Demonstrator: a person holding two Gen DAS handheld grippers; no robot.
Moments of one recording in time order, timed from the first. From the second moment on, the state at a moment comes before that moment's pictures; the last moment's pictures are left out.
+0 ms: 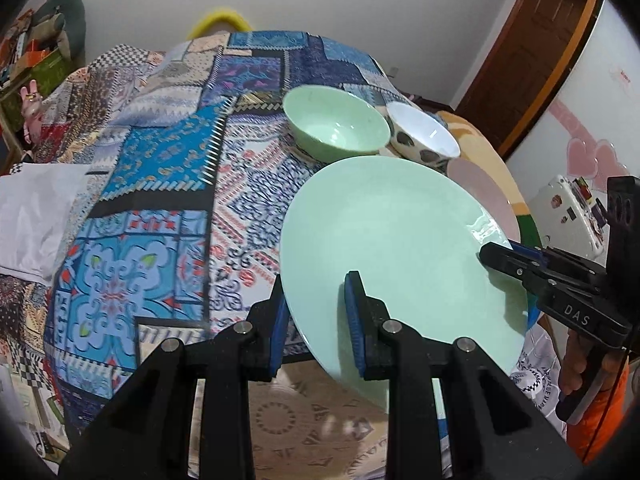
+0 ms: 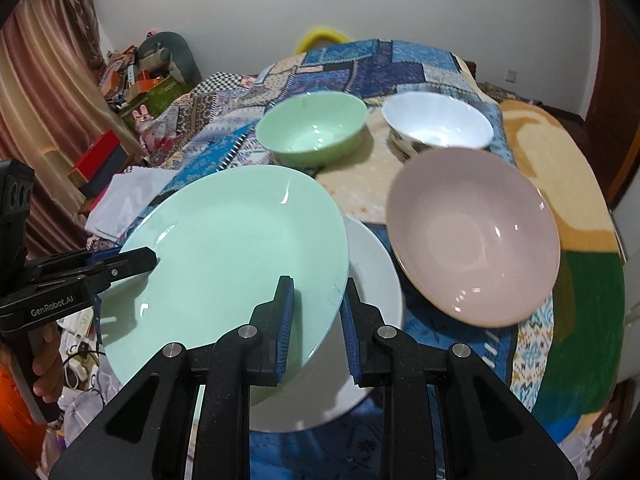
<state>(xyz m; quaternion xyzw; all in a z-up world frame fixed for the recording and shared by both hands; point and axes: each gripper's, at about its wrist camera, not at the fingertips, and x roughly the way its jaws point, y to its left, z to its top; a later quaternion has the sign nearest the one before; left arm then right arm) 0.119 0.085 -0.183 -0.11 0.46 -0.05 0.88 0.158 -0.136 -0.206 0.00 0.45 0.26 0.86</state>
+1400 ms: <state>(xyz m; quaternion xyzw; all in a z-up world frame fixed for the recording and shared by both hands) 0.150 0.063 -0.242 -0.07 0.52 -0.04 0.85 0.159 -0.154 -0.228 -0.01 0.47 0.24 0.85</state>
